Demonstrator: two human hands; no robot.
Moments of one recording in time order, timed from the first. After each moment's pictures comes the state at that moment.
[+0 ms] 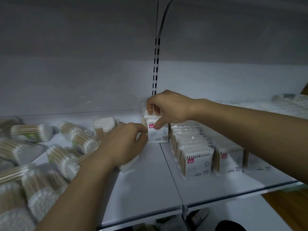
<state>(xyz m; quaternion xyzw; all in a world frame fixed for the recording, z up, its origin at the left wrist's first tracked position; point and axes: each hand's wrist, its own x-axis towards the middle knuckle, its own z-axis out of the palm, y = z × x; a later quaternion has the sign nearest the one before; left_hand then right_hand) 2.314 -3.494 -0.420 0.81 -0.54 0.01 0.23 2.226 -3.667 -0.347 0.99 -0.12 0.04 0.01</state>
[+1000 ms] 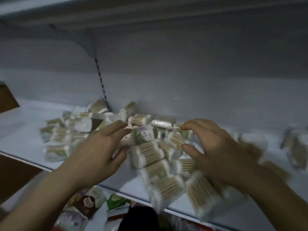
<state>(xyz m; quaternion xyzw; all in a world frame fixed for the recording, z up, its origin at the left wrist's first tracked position) 2.446 -3.120 -0.363 0.90 -0.40 0.12 0.09 2.341 -3.404 -0.388 0.93 0.07 0.32 -0.15</state>
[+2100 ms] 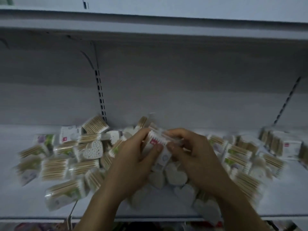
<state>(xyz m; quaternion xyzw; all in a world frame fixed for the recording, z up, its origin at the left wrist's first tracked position) 2.527 -3.096 -0.371 0.68 -0.49 0.03 0.54 2.409 -3.241 -0.362 0.83 -0.08 0.35 -0.42</state>
